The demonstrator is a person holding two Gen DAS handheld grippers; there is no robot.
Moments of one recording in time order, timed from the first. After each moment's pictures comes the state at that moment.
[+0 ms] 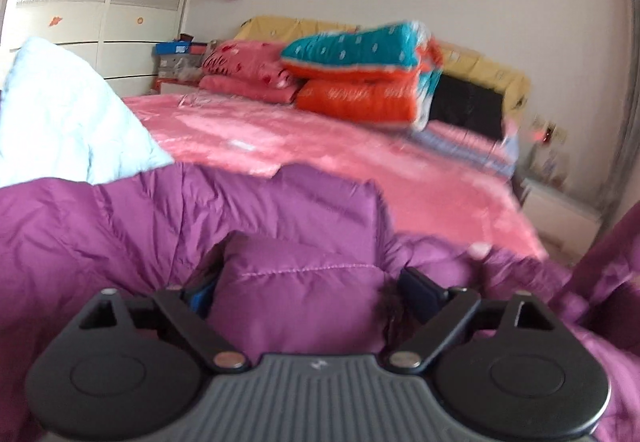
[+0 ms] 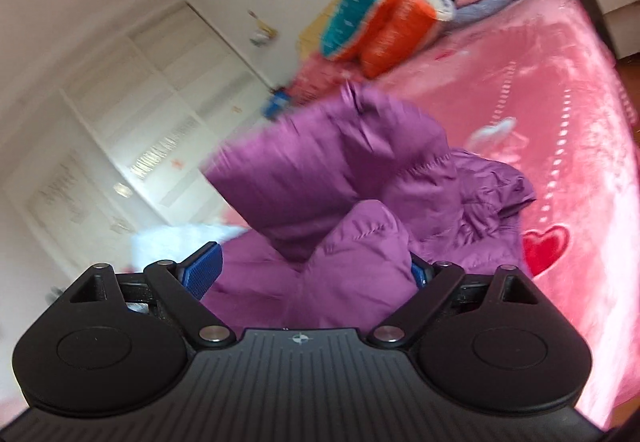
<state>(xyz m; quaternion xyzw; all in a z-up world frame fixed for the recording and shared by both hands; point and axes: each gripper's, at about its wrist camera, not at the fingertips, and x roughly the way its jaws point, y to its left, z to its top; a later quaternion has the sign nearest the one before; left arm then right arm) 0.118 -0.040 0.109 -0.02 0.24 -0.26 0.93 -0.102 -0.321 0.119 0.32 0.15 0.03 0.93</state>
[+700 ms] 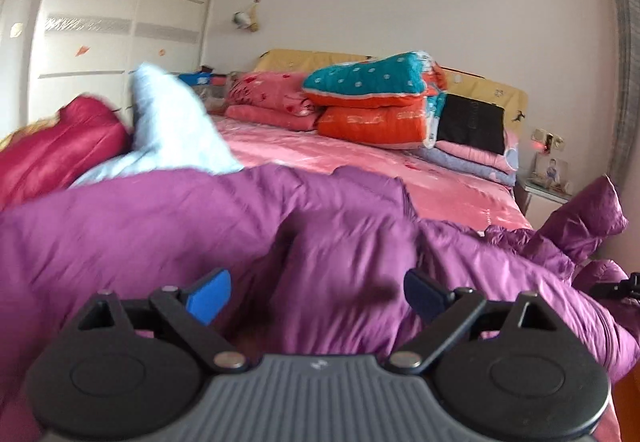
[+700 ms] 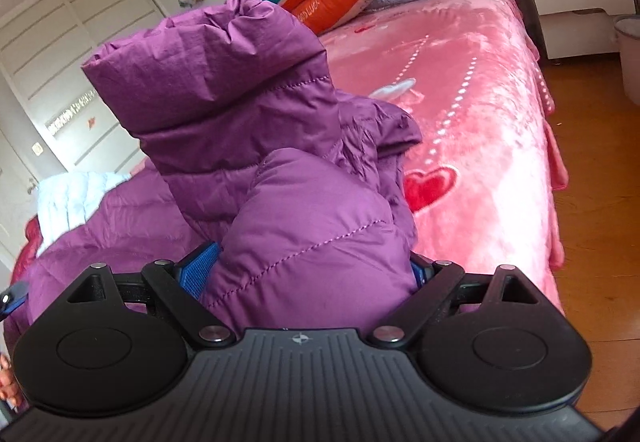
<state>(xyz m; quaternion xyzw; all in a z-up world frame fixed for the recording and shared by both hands) 0.007 0.098 0.113 -0.03 0.19 -0.25 0.95 -0.118 -0.320 0.073 0.28 0.22 -0.08 0.93</state>
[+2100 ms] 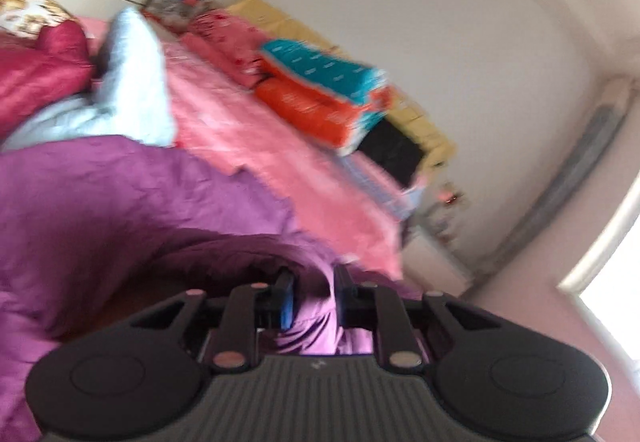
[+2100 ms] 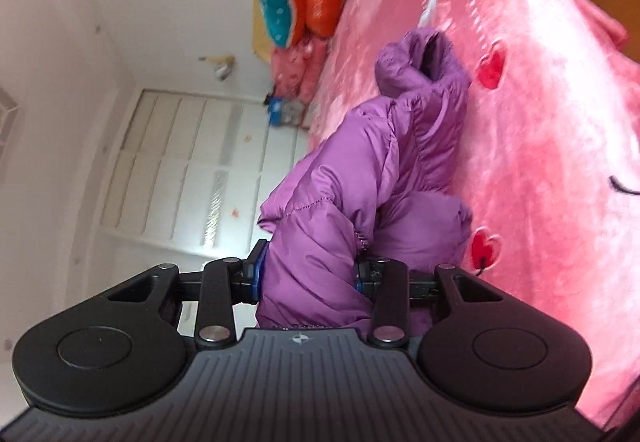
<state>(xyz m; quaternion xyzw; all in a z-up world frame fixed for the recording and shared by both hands) 0.004 0.125 0.192 -0.22 0.30 -0.35 0.86 -0.228 -0.316 0.109 0.62 0.13 0.06 0.77</state>
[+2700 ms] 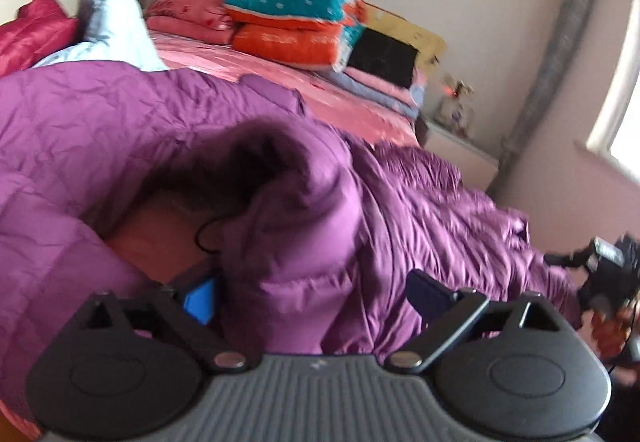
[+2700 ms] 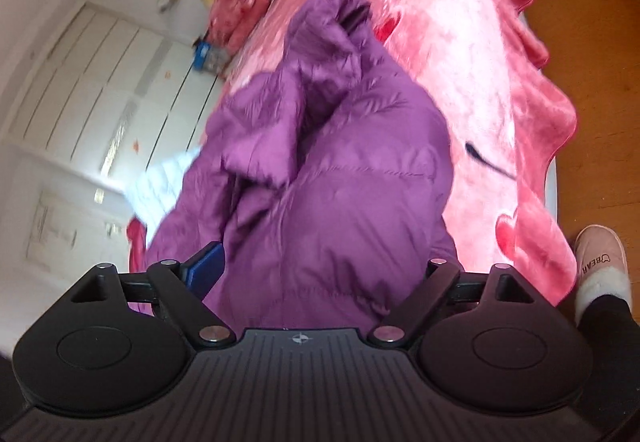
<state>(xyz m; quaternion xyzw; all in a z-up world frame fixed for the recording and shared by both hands) -0.043 0.114 0.100 -0.04 0.31 -0.40 0.86 -0.264 -0.287 0.049 0.49 0.26 0.01 0.83</state>
